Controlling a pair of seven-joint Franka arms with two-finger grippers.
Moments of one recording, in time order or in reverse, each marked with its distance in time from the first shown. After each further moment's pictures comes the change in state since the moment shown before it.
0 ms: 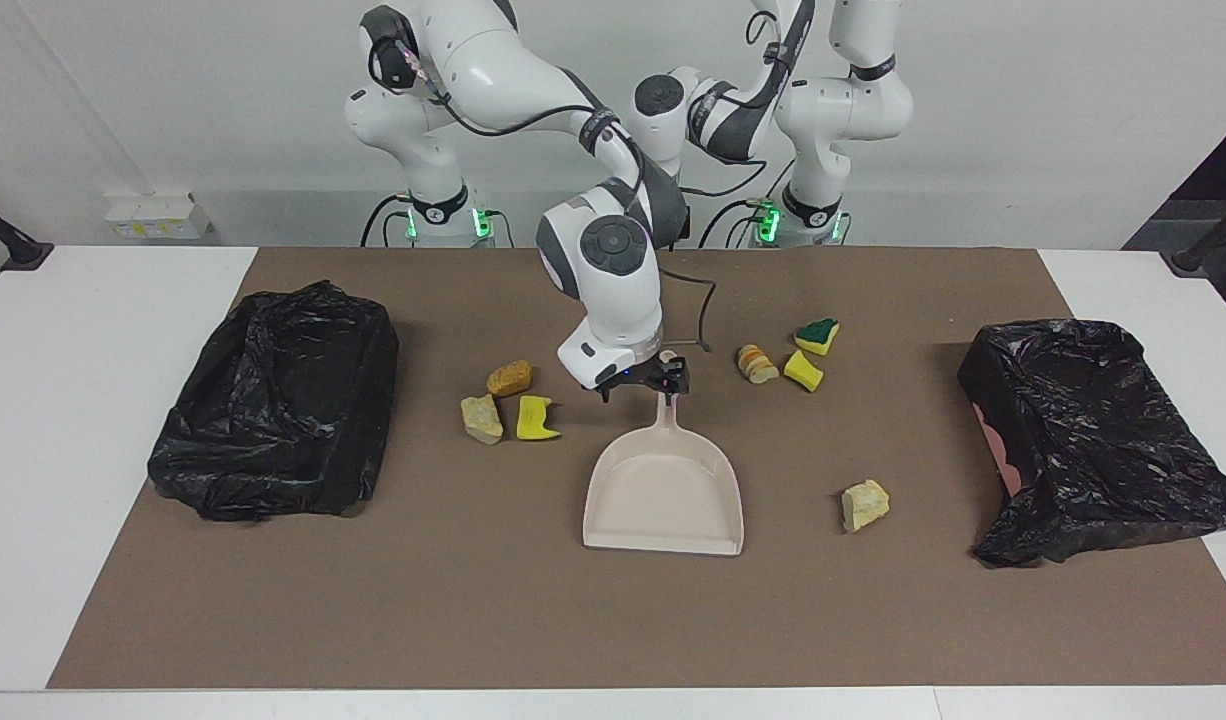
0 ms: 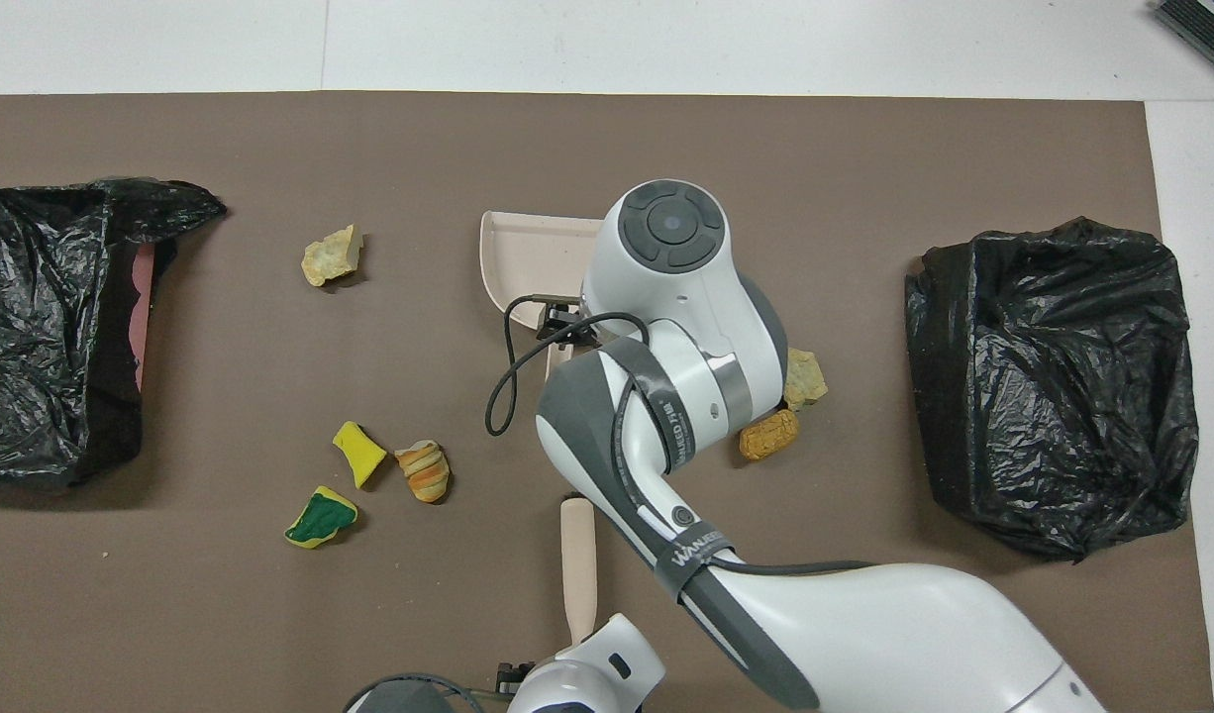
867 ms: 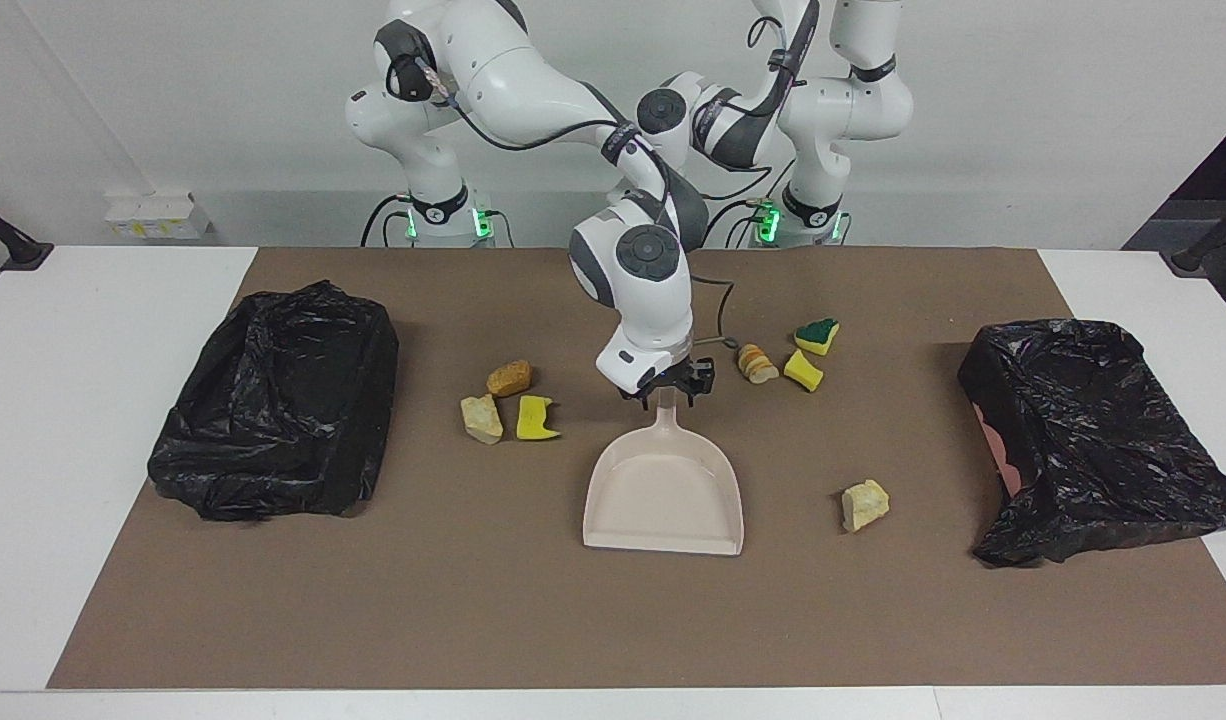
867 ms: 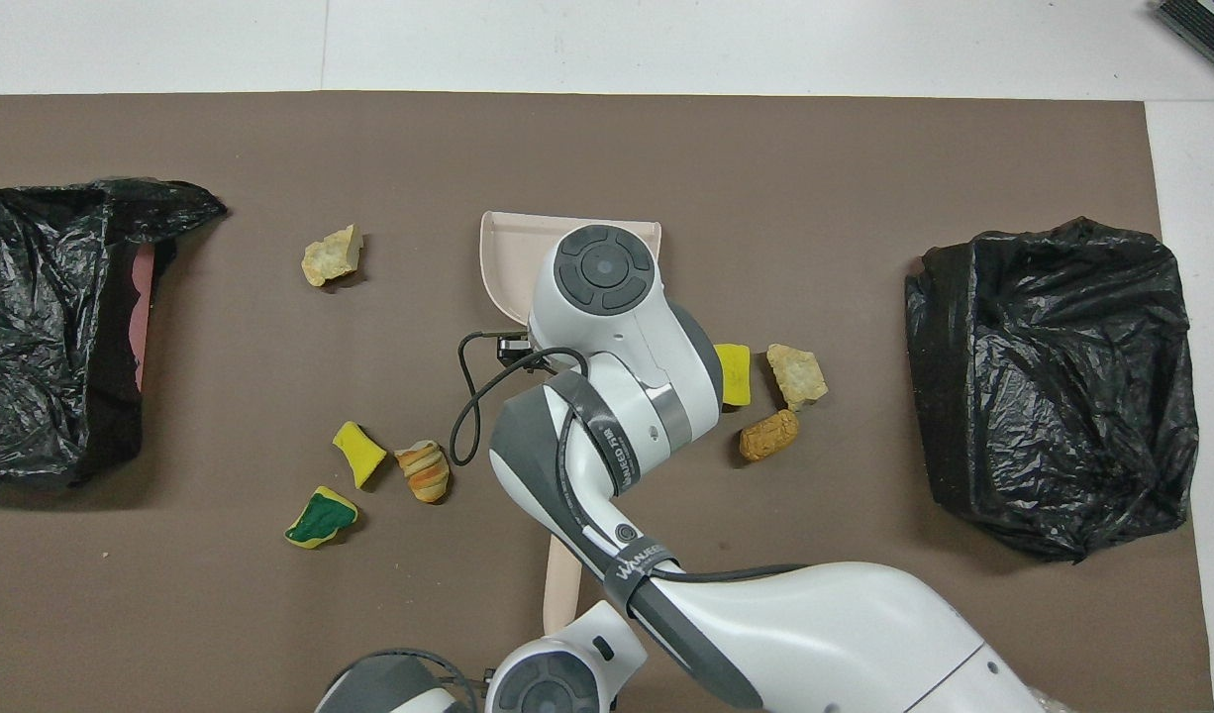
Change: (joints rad) left arm 0.004 -0.011 0.100 0.031 0.009 -0.203 0.145; right arm 0.018 0.034 0.041 0.002 0.000 0.048 -0.068
